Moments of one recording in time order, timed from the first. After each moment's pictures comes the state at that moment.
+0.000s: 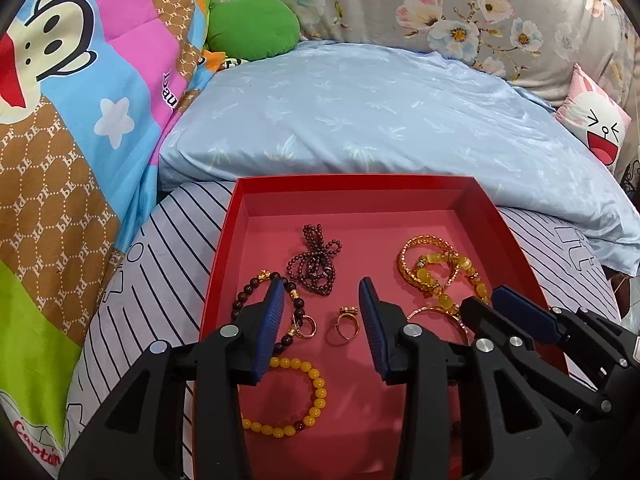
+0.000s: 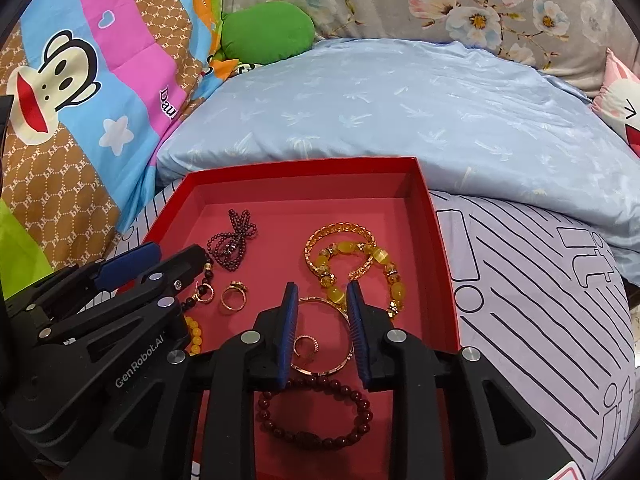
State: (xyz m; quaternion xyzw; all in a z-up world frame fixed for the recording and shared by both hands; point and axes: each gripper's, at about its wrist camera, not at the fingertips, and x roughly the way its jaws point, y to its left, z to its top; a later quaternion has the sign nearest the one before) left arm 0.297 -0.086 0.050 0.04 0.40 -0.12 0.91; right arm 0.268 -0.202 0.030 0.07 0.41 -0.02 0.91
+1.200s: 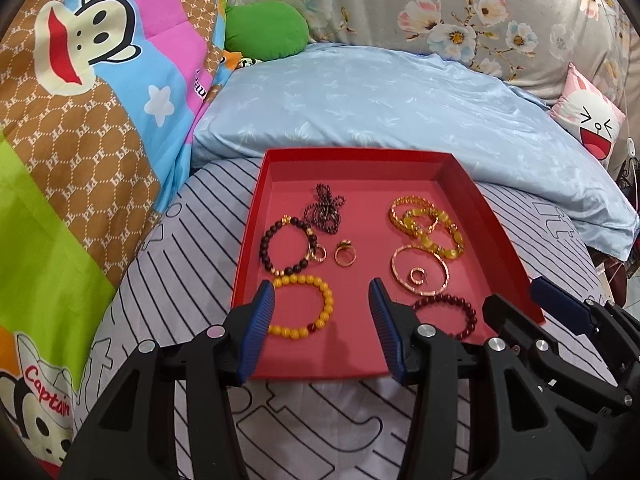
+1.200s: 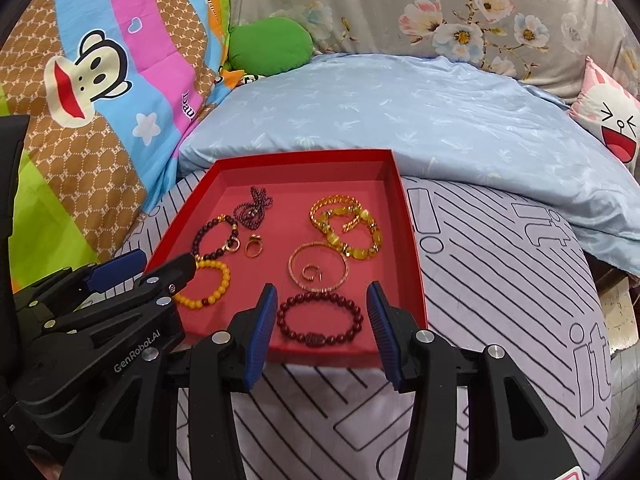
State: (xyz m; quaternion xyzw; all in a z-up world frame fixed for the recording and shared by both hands) left arm 0.222 -0.061 0.067 0.03 0.40 -0.11 0.91; right arm 0.178 -0.189 0.055 0.05 0.39 -0.03 0.92
